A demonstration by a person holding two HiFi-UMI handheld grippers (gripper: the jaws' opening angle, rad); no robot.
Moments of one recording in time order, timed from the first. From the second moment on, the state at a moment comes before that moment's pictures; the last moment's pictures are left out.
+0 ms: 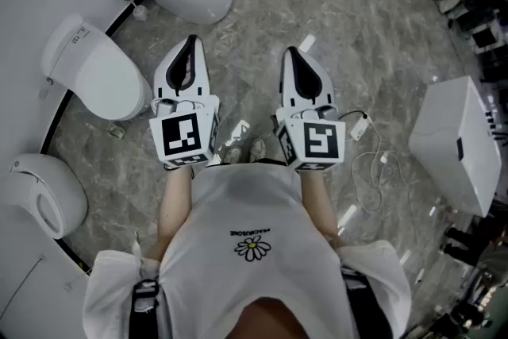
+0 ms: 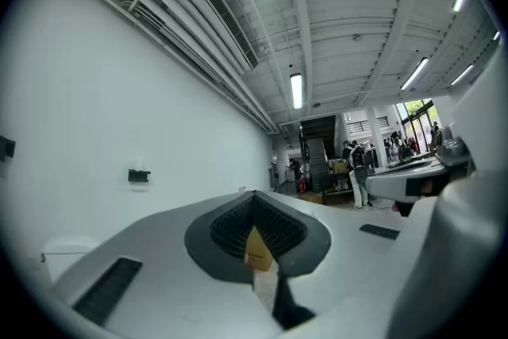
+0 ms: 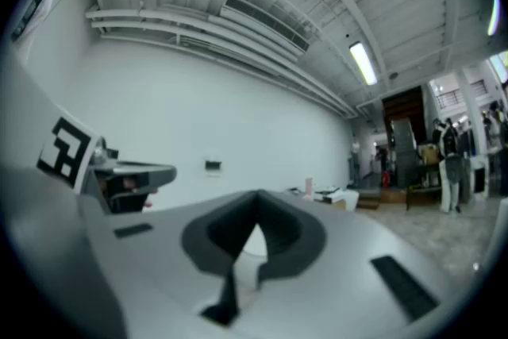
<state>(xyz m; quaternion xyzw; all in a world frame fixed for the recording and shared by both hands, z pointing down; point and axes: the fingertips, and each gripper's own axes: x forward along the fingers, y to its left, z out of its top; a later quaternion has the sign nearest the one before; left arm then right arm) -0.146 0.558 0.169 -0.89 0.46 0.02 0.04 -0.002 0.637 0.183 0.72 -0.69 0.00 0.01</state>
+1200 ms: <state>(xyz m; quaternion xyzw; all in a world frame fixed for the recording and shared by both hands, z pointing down) -0.110 0.552 0.183 -0.87 0.49 0.01 0.05 0.041 0.620 0.191 0.69 -0.72 -0.01 -0.01</state>
